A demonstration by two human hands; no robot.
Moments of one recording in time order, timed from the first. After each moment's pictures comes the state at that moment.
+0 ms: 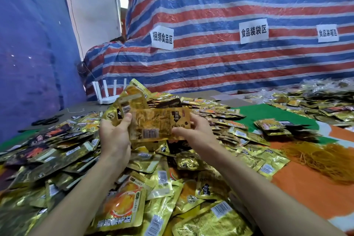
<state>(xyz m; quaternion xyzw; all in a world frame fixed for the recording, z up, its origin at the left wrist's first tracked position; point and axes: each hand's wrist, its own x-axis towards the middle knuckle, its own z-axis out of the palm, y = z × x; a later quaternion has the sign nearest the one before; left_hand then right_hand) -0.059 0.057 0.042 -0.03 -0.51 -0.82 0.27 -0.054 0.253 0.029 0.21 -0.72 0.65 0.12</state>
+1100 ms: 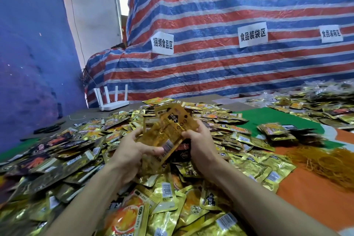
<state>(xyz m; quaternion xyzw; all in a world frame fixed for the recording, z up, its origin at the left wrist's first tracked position) -0.040 0.063 0.044 -0.08 -0.67 -0.74 0.01 -0.064 0.239 0.021 0.14 -0.59 0.79 0.11</state>
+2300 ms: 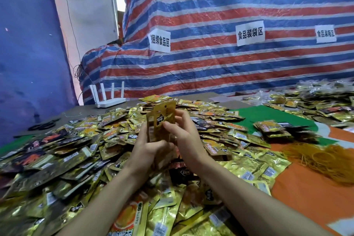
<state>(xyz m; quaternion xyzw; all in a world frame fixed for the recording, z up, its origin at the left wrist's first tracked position) -0.029 0.097 0.027 -0.18 -0.62 -0.76 0.07 -0.055 0.216 0.025 0.24 -0.61 0.75 0.14</state>
